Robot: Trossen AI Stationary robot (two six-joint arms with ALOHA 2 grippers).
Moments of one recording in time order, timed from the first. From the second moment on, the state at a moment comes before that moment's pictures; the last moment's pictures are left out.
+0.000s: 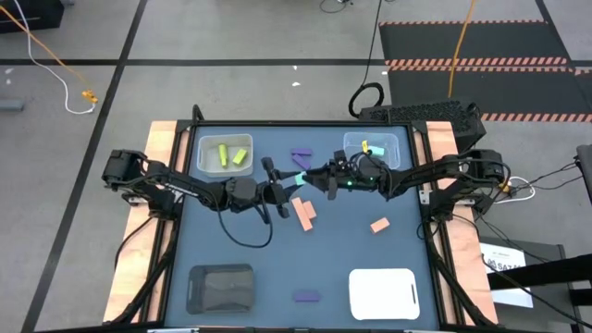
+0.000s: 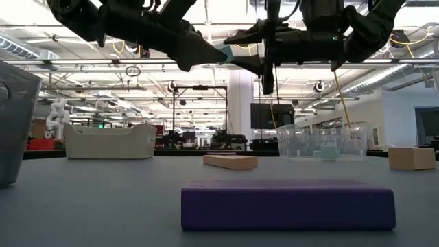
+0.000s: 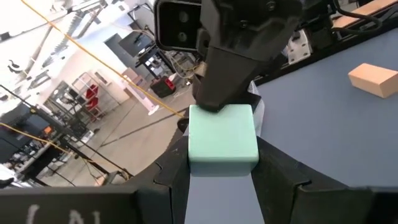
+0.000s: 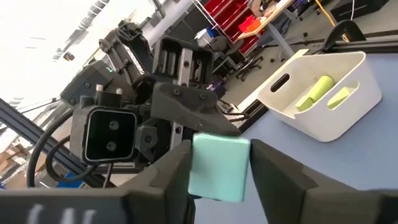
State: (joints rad) left arm -0.08 1.57 0.73 0.75 -0.50 0.59; right arm -0.14 1.54 0.59 0.97 -0.05 0.77
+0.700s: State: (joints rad) left arm -0.06 1.57 0.73 0.76 -0.49 0.56; right arm -0.14 1.54 0.59 0.97 -0.05 0.77
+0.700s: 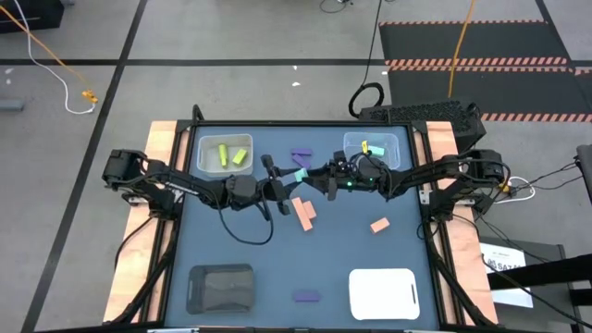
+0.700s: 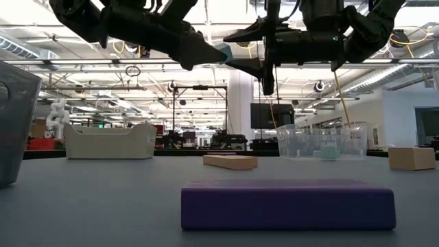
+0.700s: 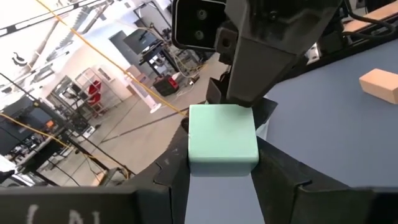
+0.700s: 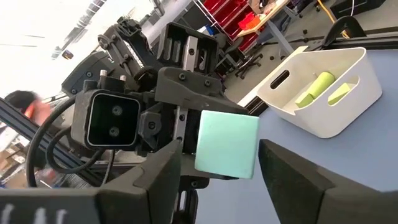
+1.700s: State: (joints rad) left arm -0.05 1.57 0.73 0.77 -0.44 0.57; right arm -0.13 1.54 0.61 0.97 0.00 0.76
